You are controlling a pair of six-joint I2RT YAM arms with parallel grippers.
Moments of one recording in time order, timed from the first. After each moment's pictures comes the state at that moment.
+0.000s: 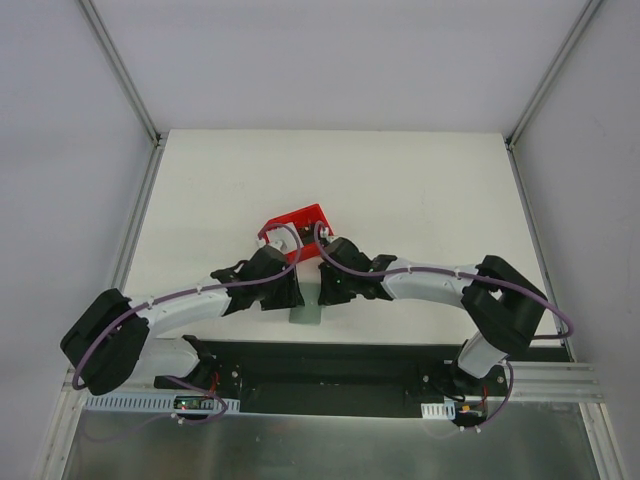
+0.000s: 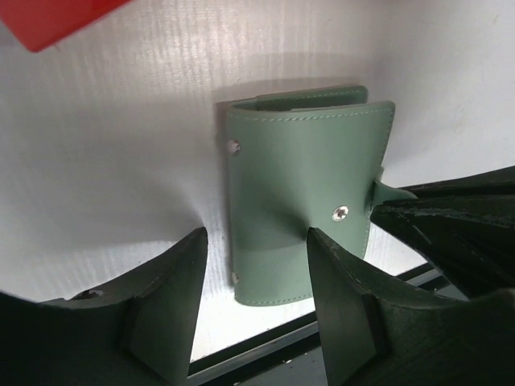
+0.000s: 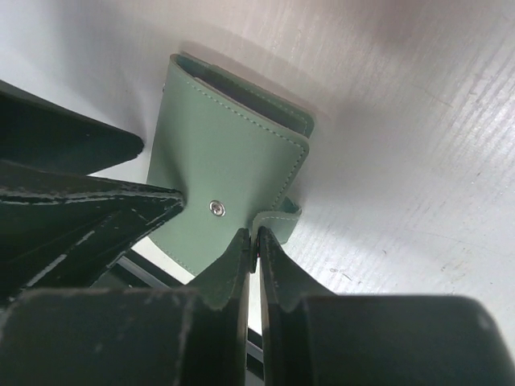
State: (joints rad) left arm -0.76 1.23 0.51 -0.25 0.05 -0.83; right arm 1.00 1.63 0.89 -0.23 -0.07 0.72
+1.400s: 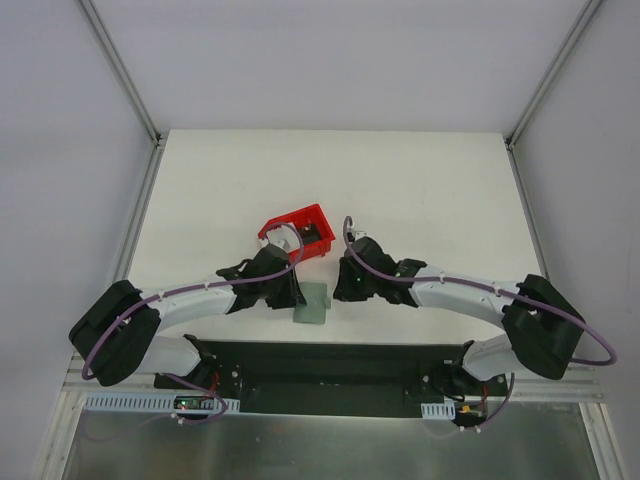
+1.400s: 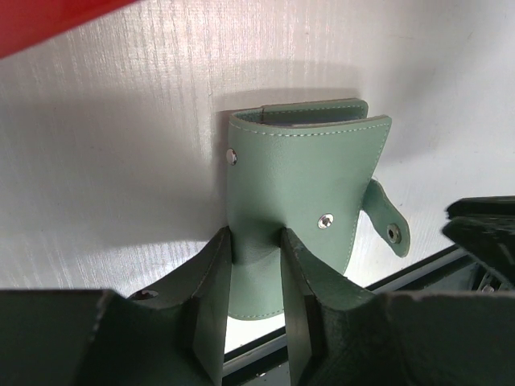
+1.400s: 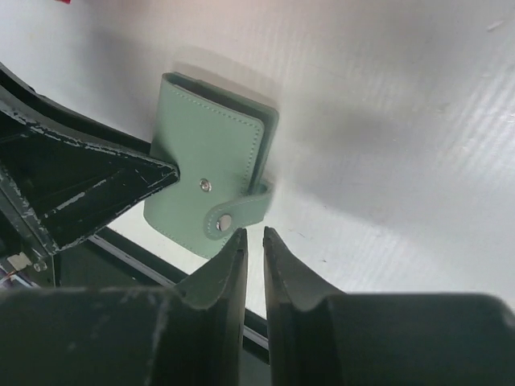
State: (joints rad) left arm -0.76 1.30 0.51 -0.15 0.10 -0.89; right arm 0.95 1.39 0.77 -0.26 0.01 0.77
